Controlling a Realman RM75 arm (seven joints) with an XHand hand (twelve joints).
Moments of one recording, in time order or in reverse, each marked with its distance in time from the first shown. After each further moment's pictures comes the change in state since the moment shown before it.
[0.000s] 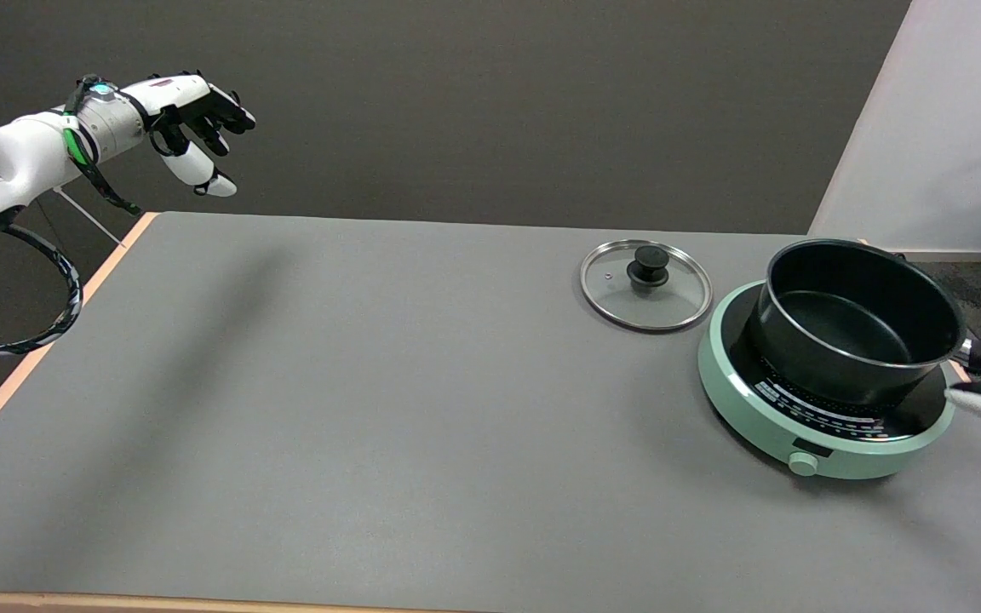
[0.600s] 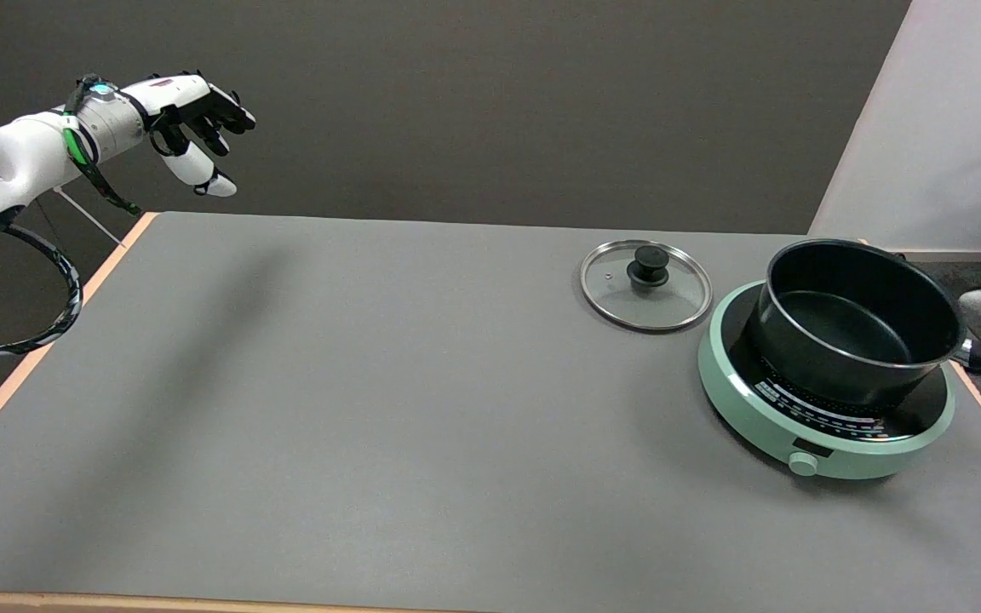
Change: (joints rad) arm 0.094 0.070 0.344 0.005 0.210 -0.461 0.059
